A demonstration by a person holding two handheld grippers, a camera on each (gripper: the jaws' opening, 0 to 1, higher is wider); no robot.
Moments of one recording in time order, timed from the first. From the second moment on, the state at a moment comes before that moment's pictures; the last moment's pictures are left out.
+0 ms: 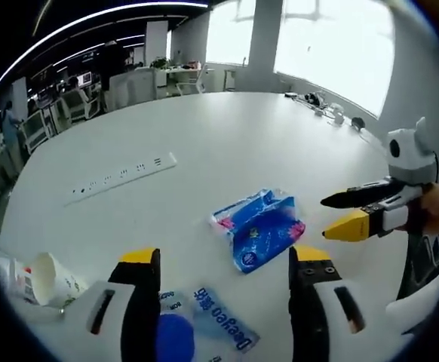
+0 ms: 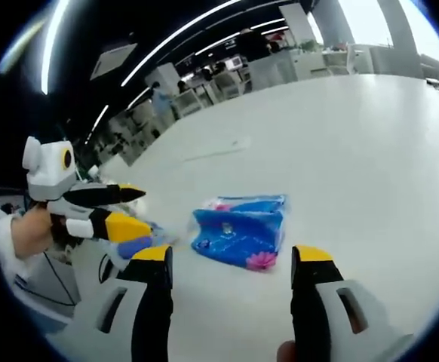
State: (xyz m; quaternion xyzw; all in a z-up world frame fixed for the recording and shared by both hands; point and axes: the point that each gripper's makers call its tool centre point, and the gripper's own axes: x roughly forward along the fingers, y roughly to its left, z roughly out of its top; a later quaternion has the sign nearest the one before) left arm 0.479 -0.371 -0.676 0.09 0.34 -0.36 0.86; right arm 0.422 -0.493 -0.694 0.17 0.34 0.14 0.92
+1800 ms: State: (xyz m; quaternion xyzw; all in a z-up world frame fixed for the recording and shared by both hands) left arm 0.460 -0.172 -0.686 -0.01 0.36 -0.21 0.91; right arm 0.397 -0.415 -0.713 0.25 0.39 0.17 0.87
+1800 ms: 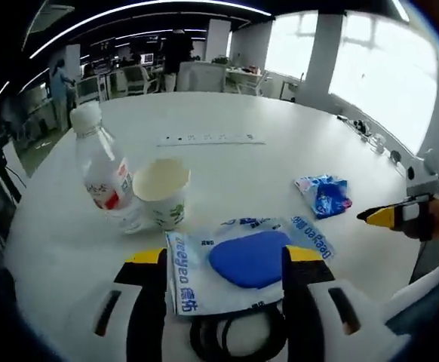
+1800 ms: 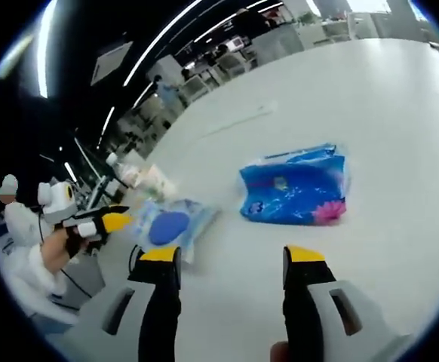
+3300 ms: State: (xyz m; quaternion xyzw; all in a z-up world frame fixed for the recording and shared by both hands) left arm 0.449 -0.150 -0.714 -0.04 0.40 -0.18 0.90; right arm 0.411 -0.325 -0.728 0.20 0.40 0.24 0.86
